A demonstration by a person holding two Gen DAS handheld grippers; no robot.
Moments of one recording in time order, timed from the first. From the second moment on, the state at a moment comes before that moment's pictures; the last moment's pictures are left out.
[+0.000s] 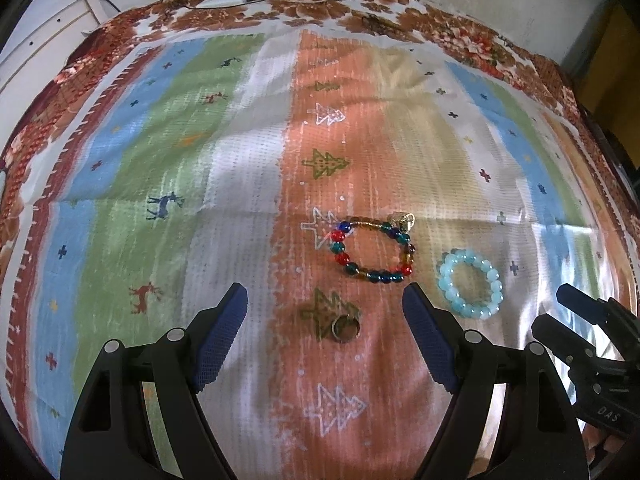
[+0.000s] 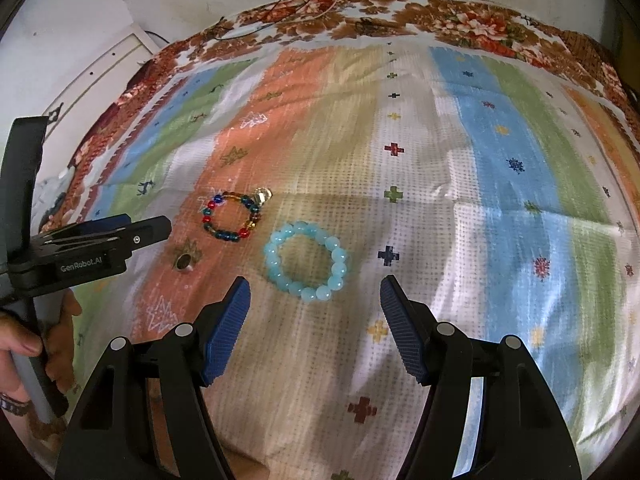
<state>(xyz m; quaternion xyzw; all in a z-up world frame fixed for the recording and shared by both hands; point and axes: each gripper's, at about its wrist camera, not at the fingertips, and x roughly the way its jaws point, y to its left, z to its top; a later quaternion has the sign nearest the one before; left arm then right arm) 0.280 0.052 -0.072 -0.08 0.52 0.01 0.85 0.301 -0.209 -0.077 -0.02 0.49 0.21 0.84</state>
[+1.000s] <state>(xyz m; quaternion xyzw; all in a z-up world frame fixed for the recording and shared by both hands) 0.330 0.046 -0.113 -0.04 0.54 0.02 0.84 0.339 -0.198 -0.124 -0.03 0.52 0.19 0.83</state>
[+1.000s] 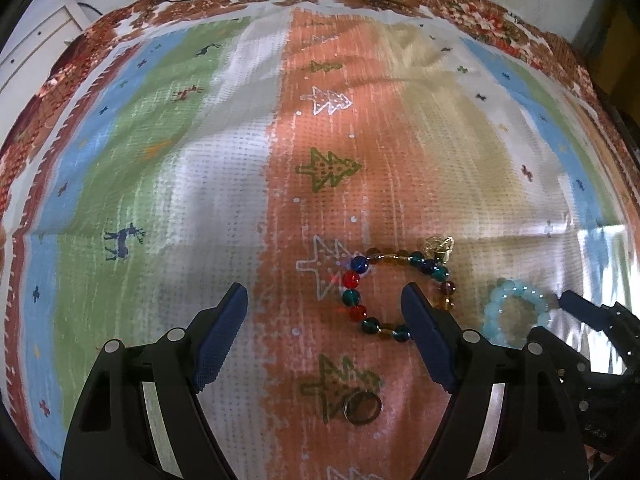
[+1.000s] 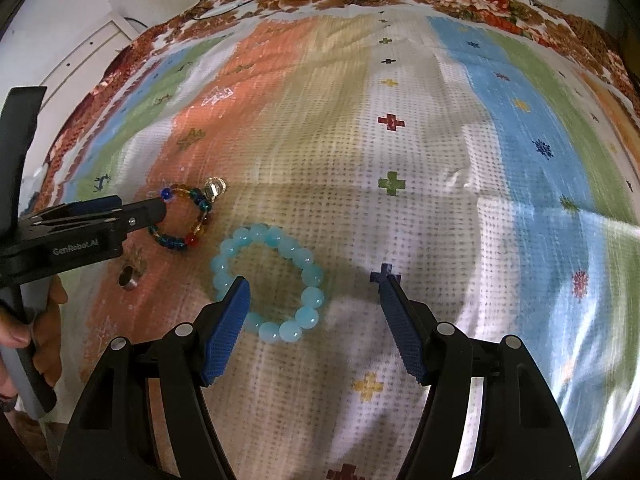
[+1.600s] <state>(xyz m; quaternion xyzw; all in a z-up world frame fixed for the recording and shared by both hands) 0.333 0.045 -0.122 0.01 0.56 0.03 0.83 0.338 -0.196 -0.129 -0.06 0.52 0.19 0.83</state>
